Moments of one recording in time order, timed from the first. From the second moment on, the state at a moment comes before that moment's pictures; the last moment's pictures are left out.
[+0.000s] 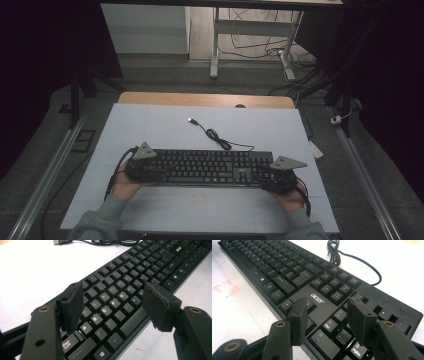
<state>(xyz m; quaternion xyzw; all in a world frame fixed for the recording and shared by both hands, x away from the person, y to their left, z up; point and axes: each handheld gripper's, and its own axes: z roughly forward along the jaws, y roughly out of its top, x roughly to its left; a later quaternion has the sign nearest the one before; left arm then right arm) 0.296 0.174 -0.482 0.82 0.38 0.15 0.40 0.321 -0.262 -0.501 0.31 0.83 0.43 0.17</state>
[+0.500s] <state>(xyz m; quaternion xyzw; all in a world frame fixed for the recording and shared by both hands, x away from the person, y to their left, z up) 0.292 0.162 -0.480 0.83 0.37 0.15 0.40 0.322 -0.261 -0.501 0.31 0.83 0.43 0.17</state>
